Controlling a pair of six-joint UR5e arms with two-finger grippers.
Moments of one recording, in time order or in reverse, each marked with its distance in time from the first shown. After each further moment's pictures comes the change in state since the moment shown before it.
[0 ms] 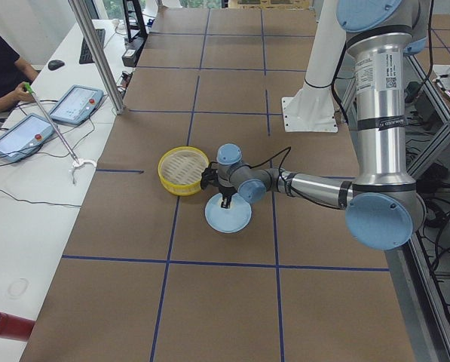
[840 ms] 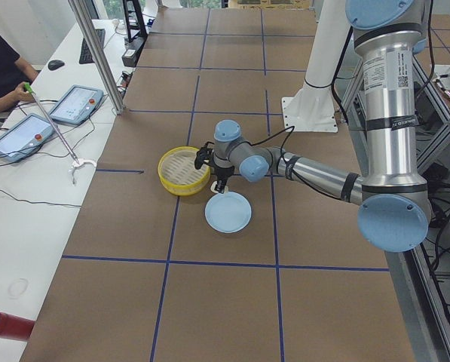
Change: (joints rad) left arm -0.122 -0.013 -0.203 0.264 -0.013 0.158; right arm 0.000 0.000 0.000 0.000 0.000 0.000
